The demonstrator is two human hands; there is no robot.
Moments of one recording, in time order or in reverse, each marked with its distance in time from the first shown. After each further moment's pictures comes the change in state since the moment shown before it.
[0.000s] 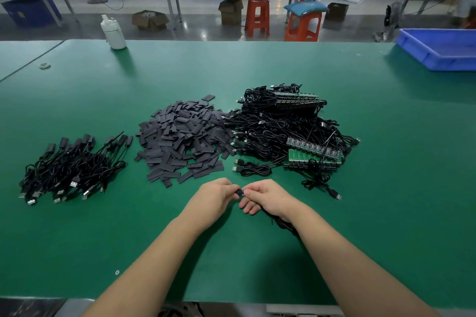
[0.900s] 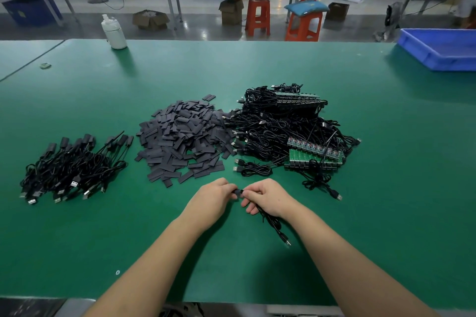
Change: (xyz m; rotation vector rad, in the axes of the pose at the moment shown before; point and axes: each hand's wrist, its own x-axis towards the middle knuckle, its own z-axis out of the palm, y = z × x) left_hand 0.000 -0.008 0.007 0.077 -0.013 -0.050; right_hand 0.004 -0.002 0.002 -0.177 0.077 0.003
